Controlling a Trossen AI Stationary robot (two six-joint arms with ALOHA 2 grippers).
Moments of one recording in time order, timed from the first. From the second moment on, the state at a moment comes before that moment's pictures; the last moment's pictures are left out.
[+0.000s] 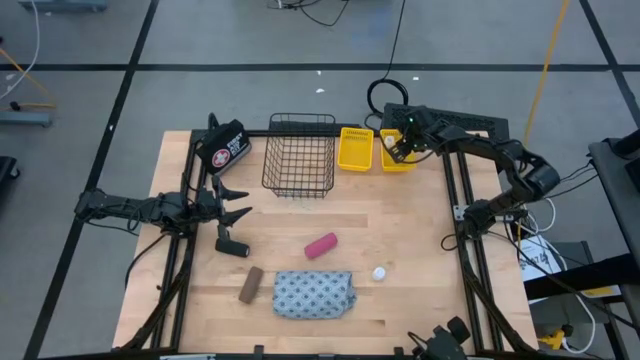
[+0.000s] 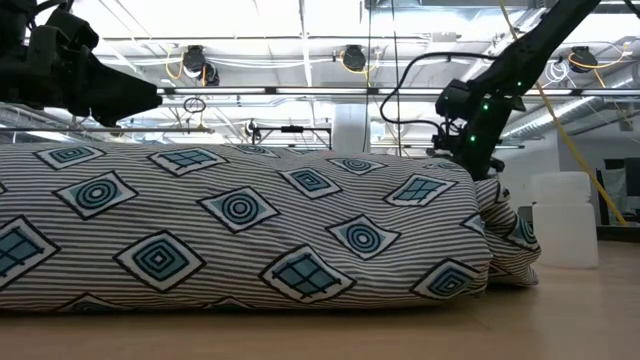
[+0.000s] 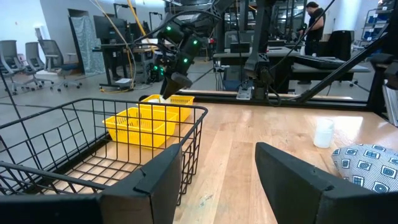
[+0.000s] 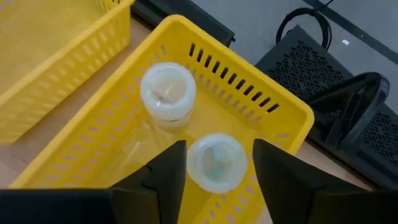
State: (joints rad) left arm -0.14 0.07 0.02 0.07 -0.37 0.02; right arm -0.93 1.47 0.82 -0.29 0.08 -0.04
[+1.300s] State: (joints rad) left arm -0.14 0.07 0.02 0.07 -0.37 0.02; right arm -0.01 1.23 0.74 0.19 -0.16 0.15
